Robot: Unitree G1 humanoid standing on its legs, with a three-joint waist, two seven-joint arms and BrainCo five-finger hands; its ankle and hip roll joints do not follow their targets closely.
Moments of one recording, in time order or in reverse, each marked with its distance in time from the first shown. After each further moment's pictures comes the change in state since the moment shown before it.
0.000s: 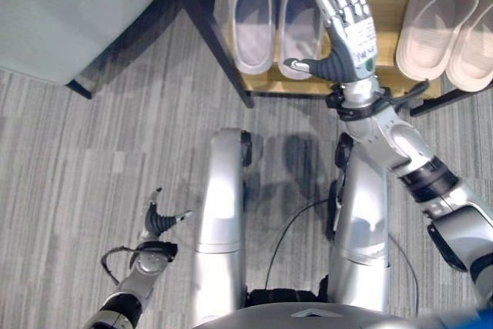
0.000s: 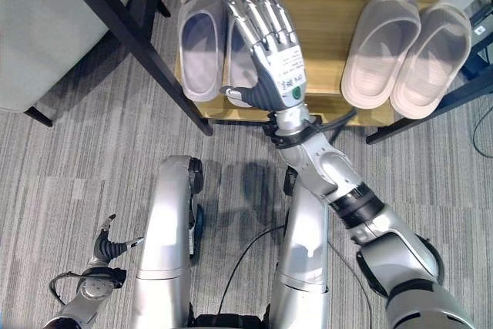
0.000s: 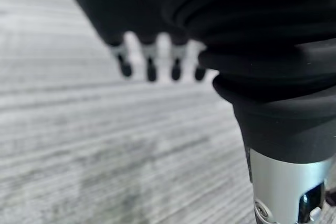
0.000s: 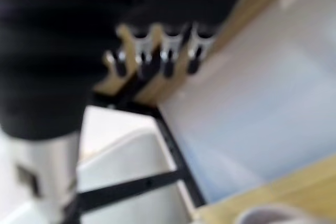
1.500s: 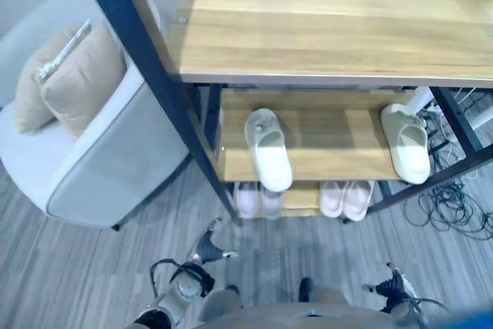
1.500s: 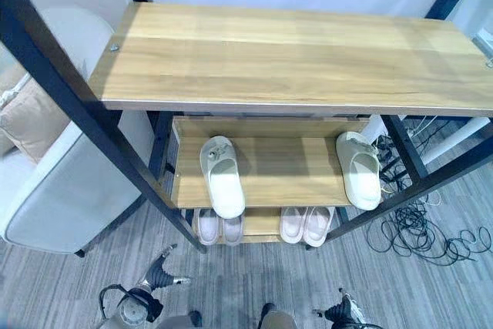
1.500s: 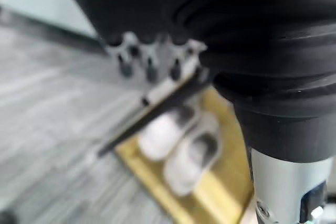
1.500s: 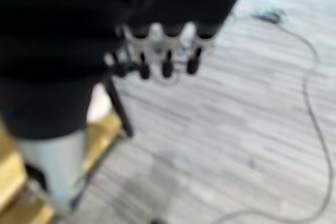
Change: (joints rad) left arm 0.063 -0.159 -0.206 0.109 0.272 0.020 -0.216; right arm 0.734 0.370 -0.229 1.299 0.440 0.014 0.304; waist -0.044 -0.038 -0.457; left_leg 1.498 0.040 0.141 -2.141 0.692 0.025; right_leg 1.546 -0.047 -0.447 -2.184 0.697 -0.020
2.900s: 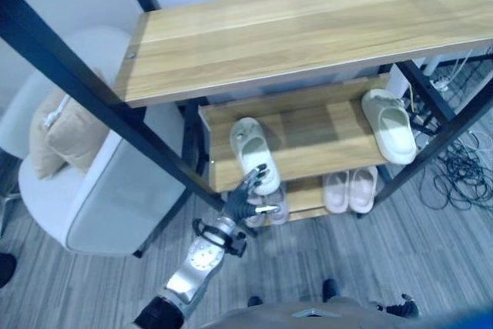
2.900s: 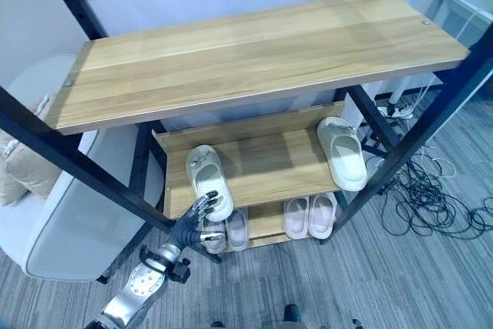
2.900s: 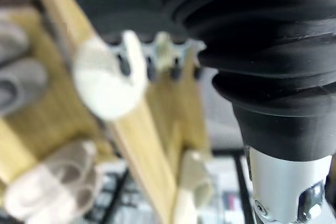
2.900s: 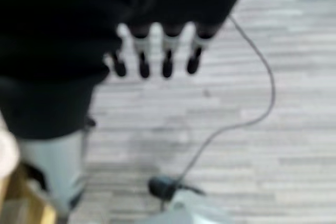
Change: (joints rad) left arm -0.020 0.032 -0.049 -0.771 -0.401 0.018 -0.208; right arm 0.091 0.016 -0.165 -0.051 0.228 0.046 0.052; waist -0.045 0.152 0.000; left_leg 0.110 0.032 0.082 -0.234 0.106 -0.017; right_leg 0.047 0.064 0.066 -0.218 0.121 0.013
